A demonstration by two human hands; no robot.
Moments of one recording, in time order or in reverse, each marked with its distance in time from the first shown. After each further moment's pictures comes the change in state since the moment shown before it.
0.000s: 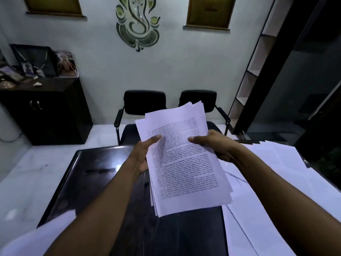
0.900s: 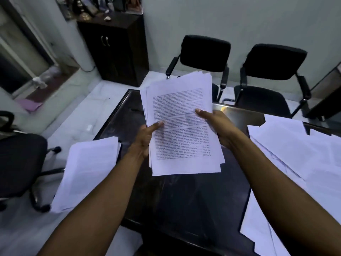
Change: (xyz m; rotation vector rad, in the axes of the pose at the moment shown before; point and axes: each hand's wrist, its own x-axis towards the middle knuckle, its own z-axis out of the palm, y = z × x) left_hand -0.087 -0.075 -0.080 -0.042 0.541 0.126; right_hand 0.071 0.085 0.088 0.157 -0.214 0.092
